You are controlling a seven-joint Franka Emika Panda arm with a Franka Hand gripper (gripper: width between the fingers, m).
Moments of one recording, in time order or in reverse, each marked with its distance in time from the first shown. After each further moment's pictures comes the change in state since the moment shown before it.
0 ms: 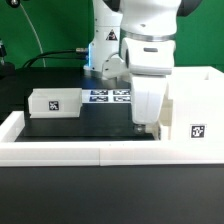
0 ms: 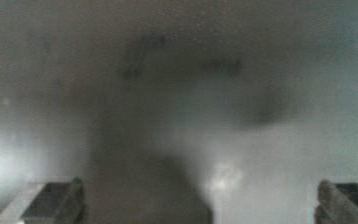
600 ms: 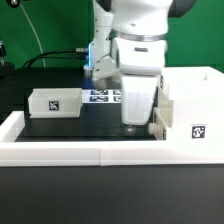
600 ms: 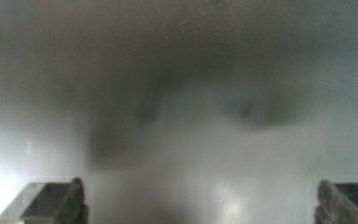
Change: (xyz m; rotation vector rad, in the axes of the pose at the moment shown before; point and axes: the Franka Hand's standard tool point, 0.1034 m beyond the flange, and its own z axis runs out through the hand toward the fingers) arm -0.038 -0.001 0.006 -0.003 -0.006 -0.007
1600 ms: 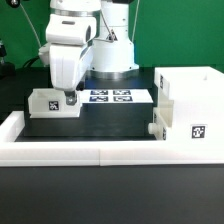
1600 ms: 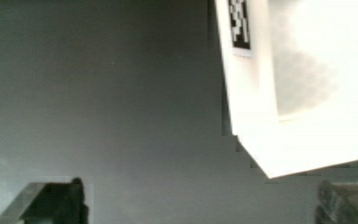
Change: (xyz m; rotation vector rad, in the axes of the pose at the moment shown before) arm -0.086 -0.074 -0.014 -0.045 0.014 0.116
